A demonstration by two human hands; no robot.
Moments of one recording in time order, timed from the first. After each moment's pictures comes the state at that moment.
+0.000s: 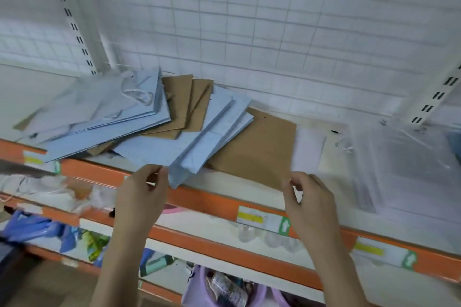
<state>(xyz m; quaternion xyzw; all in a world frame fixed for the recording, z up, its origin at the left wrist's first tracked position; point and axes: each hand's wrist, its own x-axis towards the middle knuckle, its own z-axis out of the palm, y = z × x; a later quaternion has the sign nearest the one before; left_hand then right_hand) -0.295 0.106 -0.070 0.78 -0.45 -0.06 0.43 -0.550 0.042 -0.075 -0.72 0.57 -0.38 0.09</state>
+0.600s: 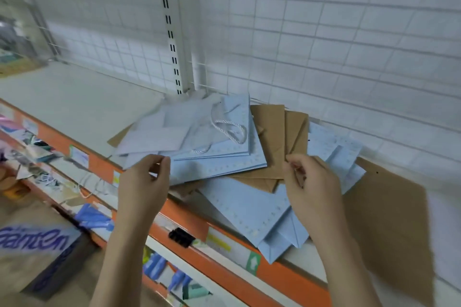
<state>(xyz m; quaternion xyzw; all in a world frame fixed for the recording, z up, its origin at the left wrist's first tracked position) -0.126 0.080 -0.050 0.82 -0.32 0.02 0.47 -0.348 -0.034 -0.034 -0.80 0.43 -0.39 0.15</state>
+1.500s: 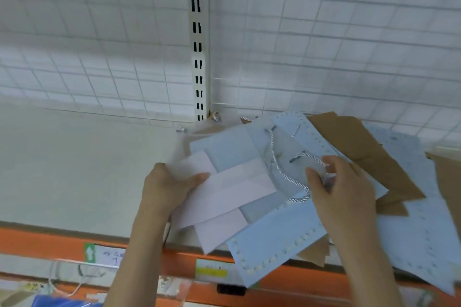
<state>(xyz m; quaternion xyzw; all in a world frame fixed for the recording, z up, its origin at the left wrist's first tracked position) 0.118 -0.011 -0.067 0.81 -0.41 -0.26 0.33 -0.136 -0.002 -0.033 -0.63 0.69 -0.36 0.06</state>
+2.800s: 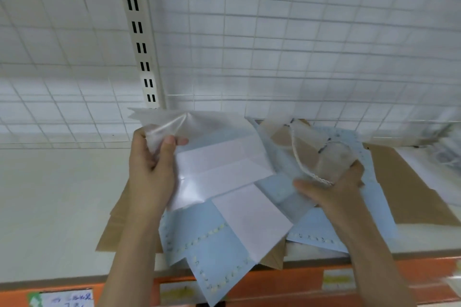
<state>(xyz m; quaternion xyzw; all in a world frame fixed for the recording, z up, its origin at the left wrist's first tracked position) 0.059 -0.020 -0.014 0.47 -0.49 -0.26 0.69 -0.198 0.005 -0.023 -0.45 0.62 -0.54 0.35</state>
